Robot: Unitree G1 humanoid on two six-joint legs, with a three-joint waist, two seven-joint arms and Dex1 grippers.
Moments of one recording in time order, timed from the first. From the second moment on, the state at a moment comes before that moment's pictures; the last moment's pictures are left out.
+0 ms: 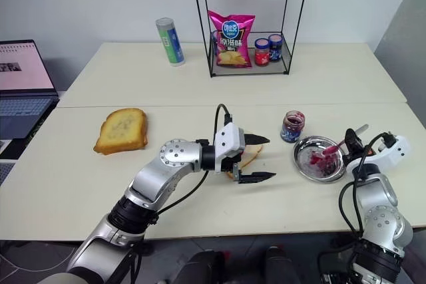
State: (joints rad) left arm -0.59 0.33 -0.38 -0.09 -0.26 0.35 -0.92; right arm -0.22 -0.21 -0.60 -0.09 0.88 0.54 0.05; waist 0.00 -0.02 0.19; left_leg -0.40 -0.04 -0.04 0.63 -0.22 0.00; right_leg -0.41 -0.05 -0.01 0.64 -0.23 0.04
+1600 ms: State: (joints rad) left arm -0.57 0.43 -0.25 -0.19 -0.30 0.48 -0.91; right arm -0.28 -0.45 -0.54 -0.16 0.94 0.61 0.14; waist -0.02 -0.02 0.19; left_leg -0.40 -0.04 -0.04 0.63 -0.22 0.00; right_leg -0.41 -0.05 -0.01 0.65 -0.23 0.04
